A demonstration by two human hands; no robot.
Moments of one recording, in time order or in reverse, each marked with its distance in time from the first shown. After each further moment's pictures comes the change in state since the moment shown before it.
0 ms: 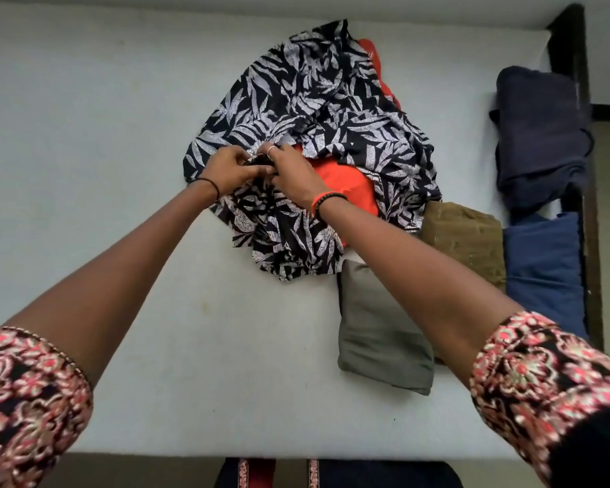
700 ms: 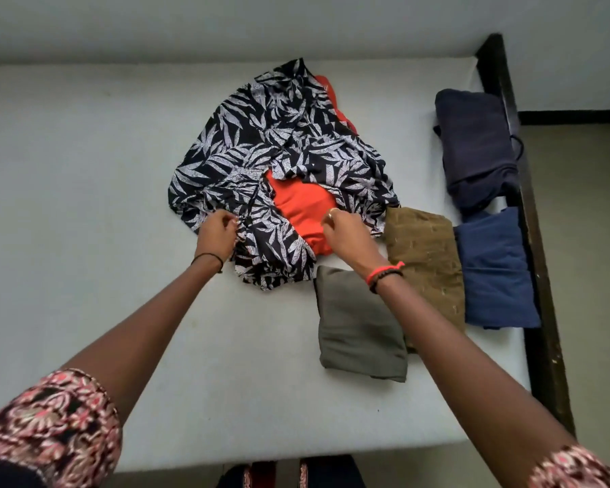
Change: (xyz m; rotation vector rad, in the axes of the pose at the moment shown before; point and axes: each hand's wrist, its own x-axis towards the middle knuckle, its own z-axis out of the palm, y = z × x) left_hand -0.061 -0.010 0.050 -0.026 0.202 -0.081; right_hand -0.143 0.046 -0.053 0.046 0.147 0.351
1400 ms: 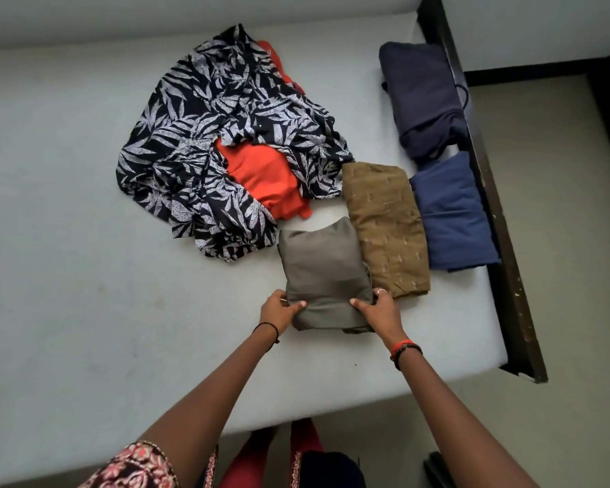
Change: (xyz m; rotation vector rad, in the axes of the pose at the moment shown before) left_hand -0.188 -0.024 0.154 -0.146 -0.500 -0.296; right_hand -0.181 0.167 0.076 0.485 0.040 0.695
